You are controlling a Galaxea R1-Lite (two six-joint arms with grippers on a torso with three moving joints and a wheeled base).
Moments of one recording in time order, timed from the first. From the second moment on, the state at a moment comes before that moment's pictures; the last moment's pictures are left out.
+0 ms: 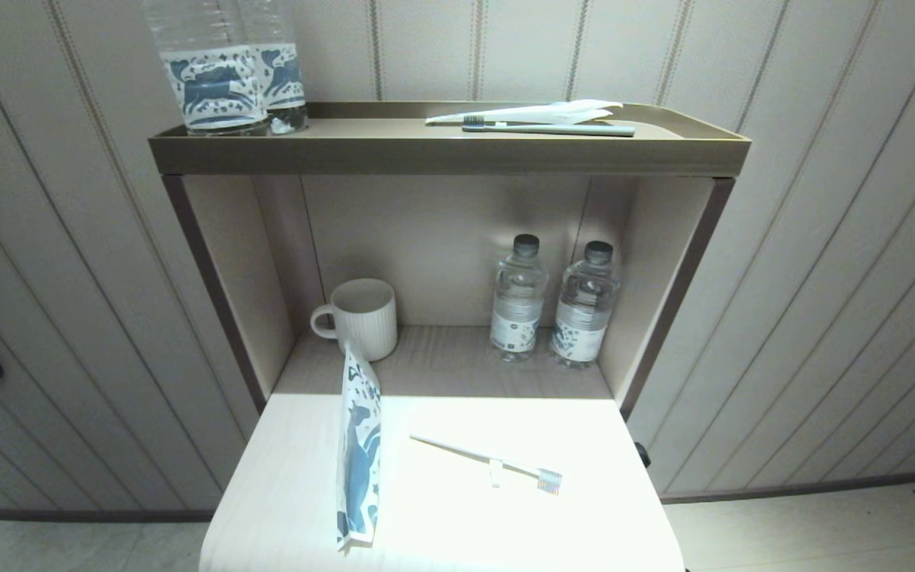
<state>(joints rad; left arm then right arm) 0.00 0.00 0.00 -0.22 -0.02 0.02 0.00 0.00 0.00 0.02 -0.01 0.01</state>
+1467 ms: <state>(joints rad) -0.70 1.39 -1.07 0.50 -0.04 -0.32 0.00 0.00 0.00 0.01 -0.01 0.00</state>
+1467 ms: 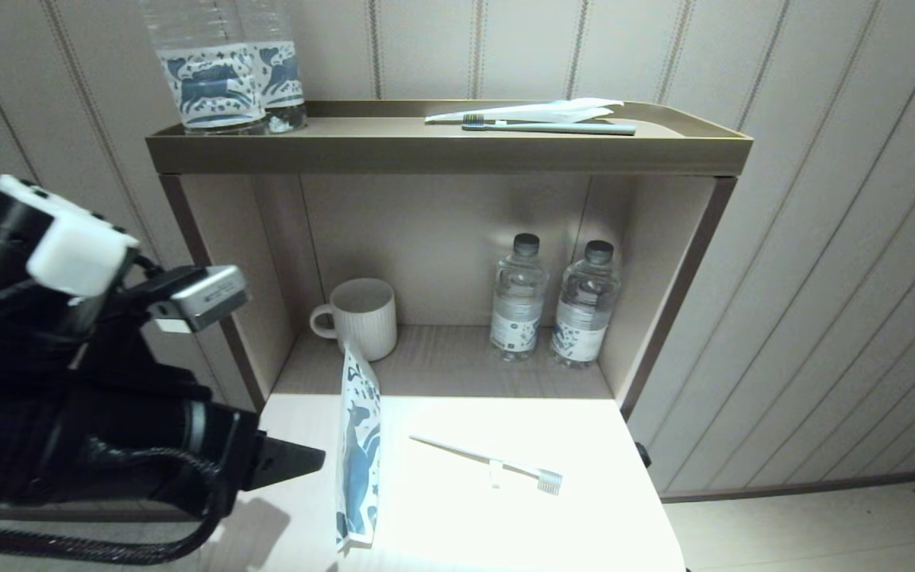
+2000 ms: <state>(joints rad) -0.72 1.76 -1.23 0.49 0.17 -0.36 0.00 0.00 0.00 0.01 -0.01 0.01</state>
